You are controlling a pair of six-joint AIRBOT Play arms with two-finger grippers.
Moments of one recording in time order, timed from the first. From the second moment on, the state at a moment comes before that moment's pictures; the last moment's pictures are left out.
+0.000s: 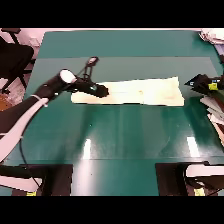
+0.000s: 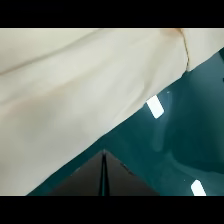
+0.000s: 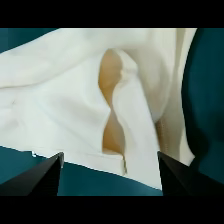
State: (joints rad) left arm -0.44 -1.56 1.30 0.79 -0.78 -1.16; right arm -0.54 -1.51 1.32 -0.84 1.31 1.10
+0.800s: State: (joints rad) left arm -0.60 -1.84 1.47 0.81 -0.64 -1.44; right arm -0.52 -1.62 1.32 -0.86 1.32 1.05
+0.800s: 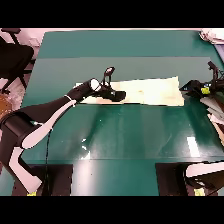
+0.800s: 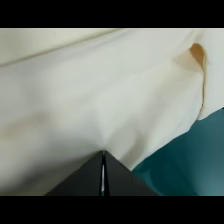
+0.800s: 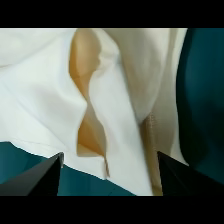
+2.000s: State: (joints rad) left arm -0.62 -1.86 1.48 0.88 -0.66 -1.45; right arm -0.51 -1.94 1.58 -0.74 1.40 0.93
